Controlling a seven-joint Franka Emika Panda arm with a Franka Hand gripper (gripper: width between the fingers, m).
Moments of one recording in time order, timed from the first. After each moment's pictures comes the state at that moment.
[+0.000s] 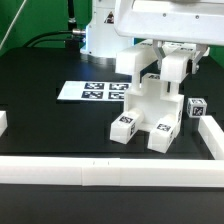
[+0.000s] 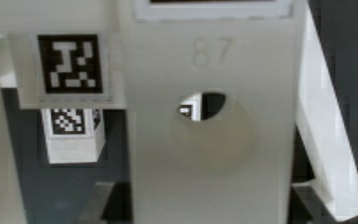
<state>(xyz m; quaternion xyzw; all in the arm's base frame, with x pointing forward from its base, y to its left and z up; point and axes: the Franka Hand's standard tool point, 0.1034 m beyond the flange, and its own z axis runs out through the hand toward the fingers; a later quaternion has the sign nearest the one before) 0.560 0.079 0.123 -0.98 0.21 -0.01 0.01</state>
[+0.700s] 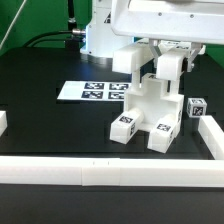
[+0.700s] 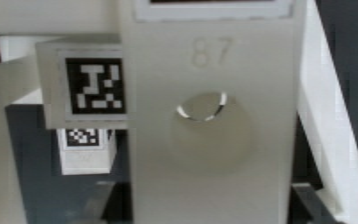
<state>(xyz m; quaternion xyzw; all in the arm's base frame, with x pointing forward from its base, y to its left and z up) 0.550 0.075 0.122 -0.98 0.21 -0.01 0.01</state>
